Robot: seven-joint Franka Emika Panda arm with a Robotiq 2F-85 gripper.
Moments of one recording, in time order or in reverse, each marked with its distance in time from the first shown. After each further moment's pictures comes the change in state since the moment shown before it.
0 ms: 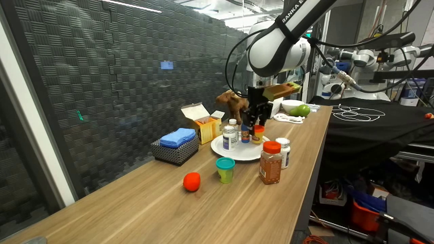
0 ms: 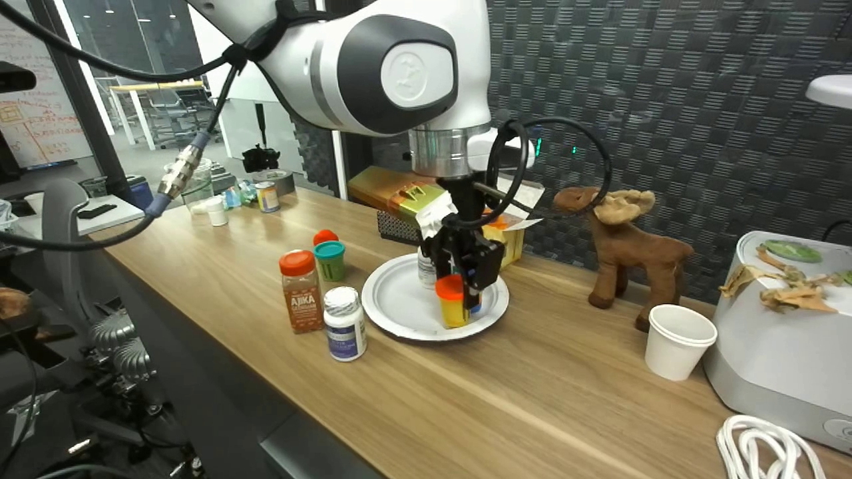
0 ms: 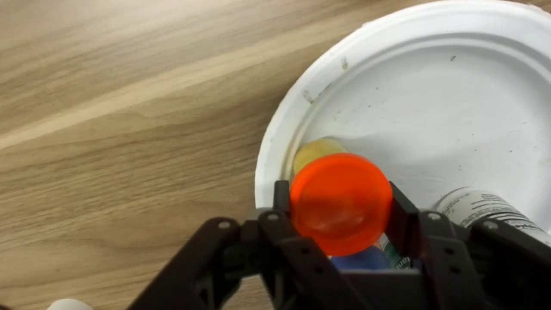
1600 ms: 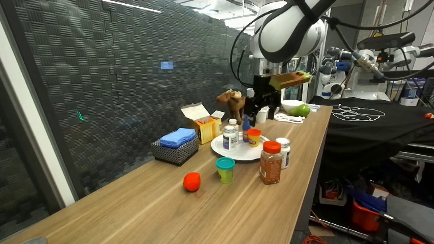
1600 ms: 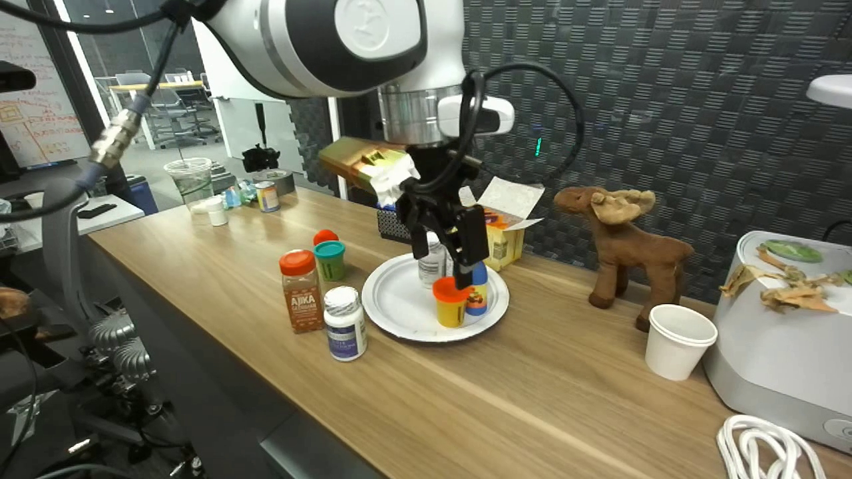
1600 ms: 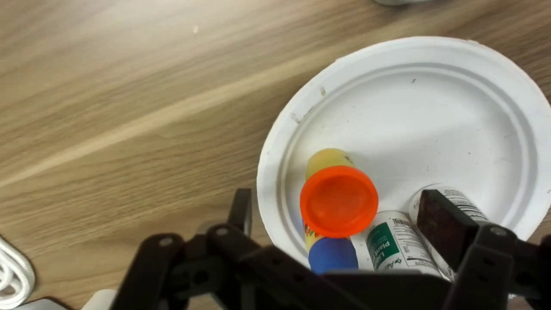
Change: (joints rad) arm 0.011 -0.144 0.003 -0.107 -0.031 -0.006 0.086
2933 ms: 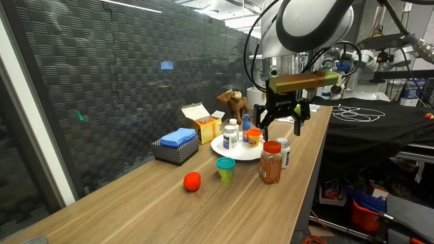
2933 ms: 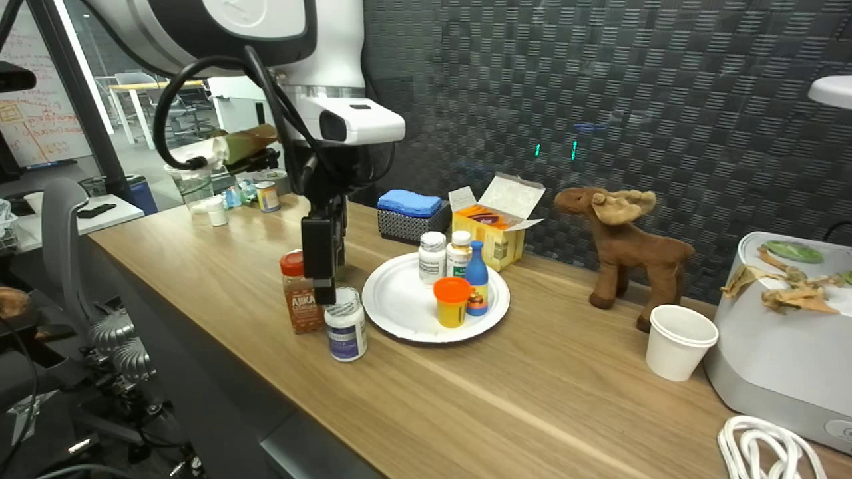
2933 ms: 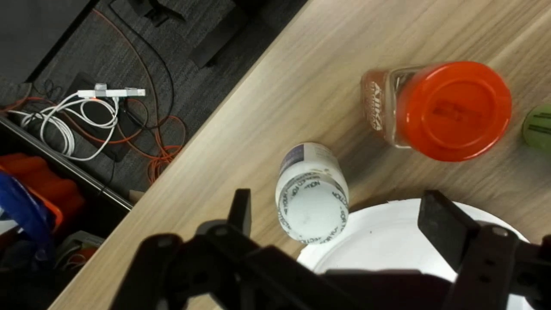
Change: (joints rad) arm 0.049 -0.201 0.071 -0.224 0.030 -0.157 0.568
